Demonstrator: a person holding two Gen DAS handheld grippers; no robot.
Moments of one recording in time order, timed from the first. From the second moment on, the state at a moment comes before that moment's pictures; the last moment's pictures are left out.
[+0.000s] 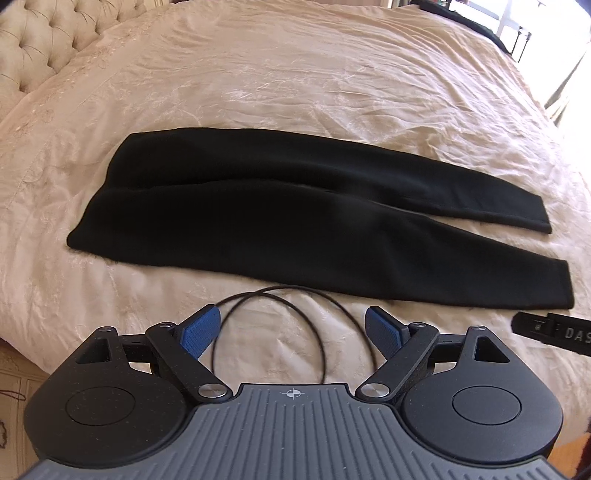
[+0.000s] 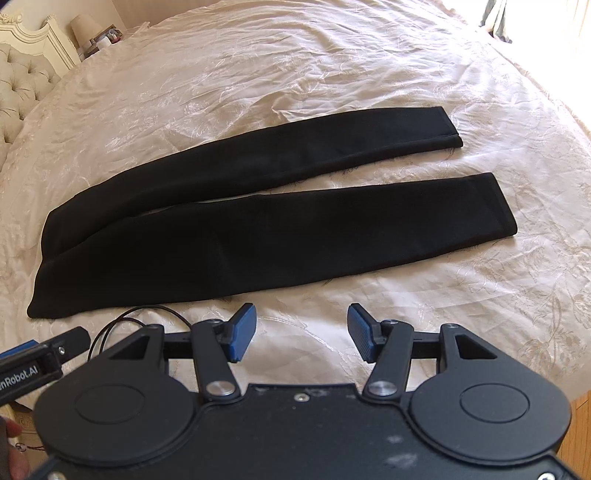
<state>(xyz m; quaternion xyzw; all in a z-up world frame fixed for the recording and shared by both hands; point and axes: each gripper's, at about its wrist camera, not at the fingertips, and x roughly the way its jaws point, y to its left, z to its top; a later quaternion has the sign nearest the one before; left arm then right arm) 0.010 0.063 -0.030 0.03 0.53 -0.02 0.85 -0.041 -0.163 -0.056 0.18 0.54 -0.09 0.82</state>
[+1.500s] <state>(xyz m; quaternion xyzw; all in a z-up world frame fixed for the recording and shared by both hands) 0.105 0.171 -0.140 0.22 0.50 -0.22 0.81 -0.001 -0.260 -0.170 0.39 0.51 -0.36 0.68</state>
